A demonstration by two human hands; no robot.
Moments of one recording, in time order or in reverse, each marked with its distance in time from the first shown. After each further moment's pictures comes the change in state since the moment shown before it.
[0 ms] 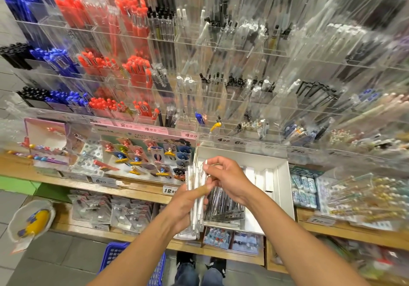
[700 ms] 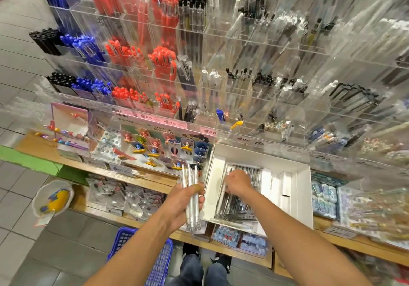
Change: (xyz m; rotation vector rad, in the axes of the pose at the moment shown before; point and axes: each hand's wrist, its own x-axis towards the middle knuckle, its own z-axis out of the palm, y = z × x) left_hand -0.006 0.003 -0.038 -0.049 0.215 -0.012; right_hand 0.061 0.068 -0.020 -0.909 0.258 0.261
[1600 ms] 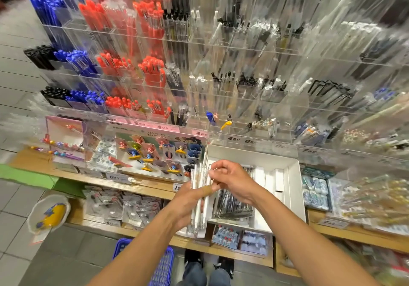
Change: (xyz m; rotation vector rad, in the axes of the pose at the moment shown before) left_hand -0.013 0.002 0.022 0.289 -0.184 0.102; right_hand -0.074 -0.034 -0.044 0.840 -0.381 -0.259
